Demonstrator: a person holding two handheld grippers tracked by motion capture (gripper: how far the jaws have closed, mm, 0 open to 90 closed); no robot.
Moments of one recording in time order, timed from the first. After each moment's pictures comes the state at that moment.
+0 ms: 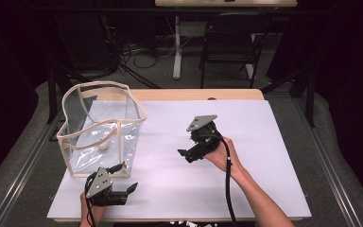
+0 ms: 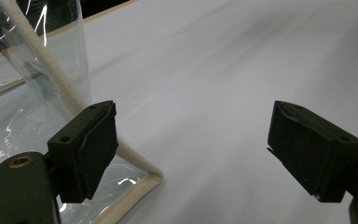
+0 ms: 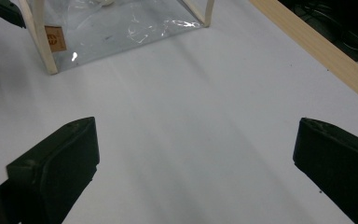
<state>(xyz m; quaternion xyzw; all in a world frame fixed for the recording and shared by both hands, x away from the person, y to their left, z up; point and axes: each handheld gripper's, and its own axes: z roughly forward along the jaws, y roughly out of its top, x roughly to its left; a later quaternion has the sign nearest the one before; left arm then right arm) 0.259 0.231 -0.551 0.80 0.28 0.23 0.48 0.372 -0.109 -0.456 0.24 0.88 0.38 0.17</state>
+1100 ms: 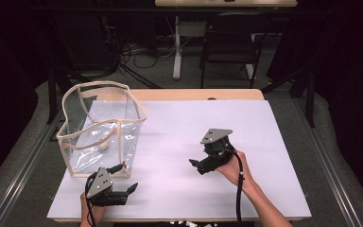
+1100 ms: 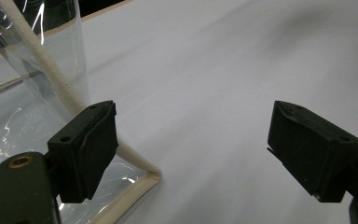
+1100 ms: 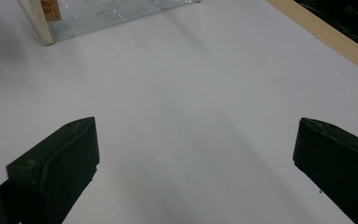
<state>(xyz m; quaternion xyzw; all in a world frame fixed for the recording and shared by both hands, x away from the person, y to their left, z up) 0.259 0.230 -0.552 0.80 0.28 0.23 0.48 0.343 -0.144 -0.476 0.27 0.87 0.39 0.18</state>
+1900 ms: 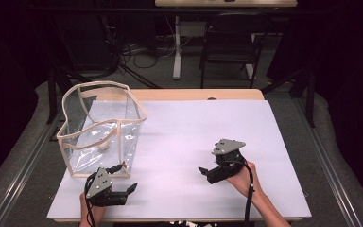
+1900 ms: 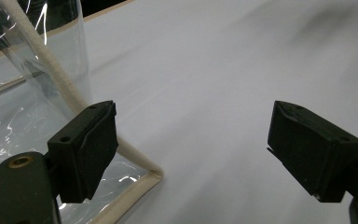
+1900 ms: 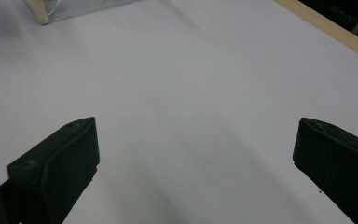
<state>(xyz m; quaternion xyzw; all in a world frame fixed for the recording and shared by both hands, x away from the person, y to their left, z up) 0.258 0.231 -0.551 0.80 0.28 0.23 0.48 0.318 -0.172 -0.494 0.28 0.85 0.39 0.20</state>
